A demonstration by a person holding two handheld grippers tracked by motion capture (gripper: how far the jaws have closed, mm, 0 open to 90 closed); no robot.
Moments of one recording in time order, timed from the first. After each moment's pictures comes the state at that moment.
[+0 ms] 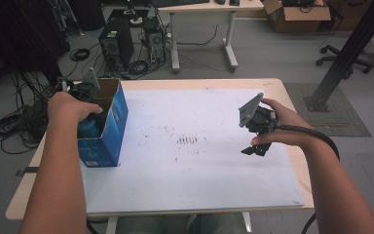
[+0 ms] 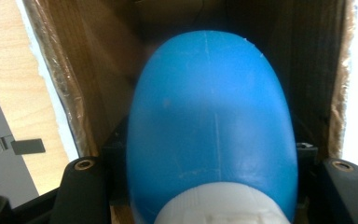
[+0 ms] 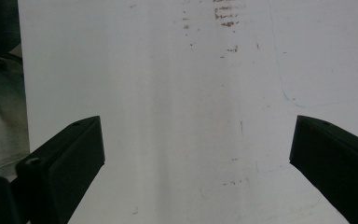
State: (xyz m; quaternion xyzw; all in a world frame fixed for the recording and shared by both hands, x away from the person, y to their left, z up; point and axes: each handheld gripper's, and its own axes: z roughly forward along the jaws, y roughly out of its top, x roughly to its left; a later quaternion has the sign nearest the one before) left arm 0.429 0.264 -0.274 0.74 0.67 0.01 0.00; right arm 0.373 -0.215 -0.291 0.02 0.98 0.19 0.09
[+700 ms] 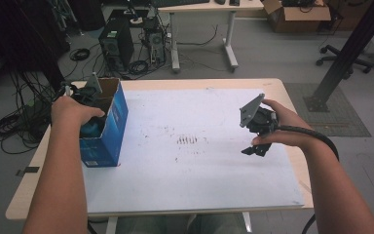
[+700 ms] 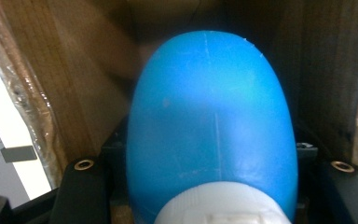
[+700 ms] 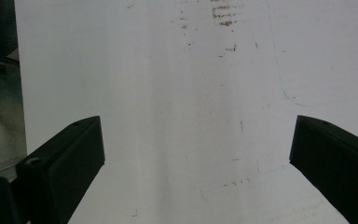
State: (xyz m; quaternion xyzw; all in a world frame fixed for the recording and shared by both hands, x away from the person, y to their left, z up) left arm 0.430 0.261 -0.288 0.75 0.66 0.01 0.00; right arm 0.375 -0.218 -0.294 0.03 0.98 0.19 0.09
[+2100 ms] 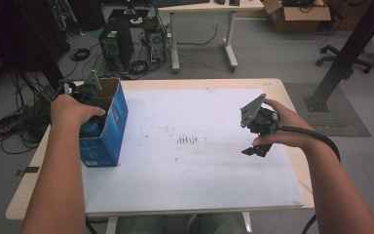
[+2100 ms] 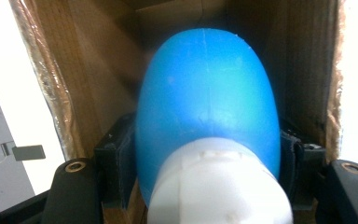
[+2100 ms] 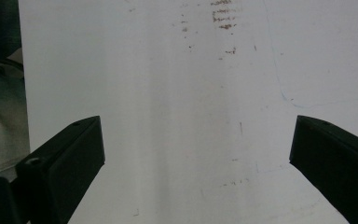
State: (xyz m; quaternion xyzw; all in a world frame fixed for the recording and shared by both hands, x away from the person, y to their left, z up) left arm 0.424 0.258 -0.276 0.74 0.67 0.03 0.00; right arm 0.370 -0.219 -0.290 0.03 0.98 0.20 0.09
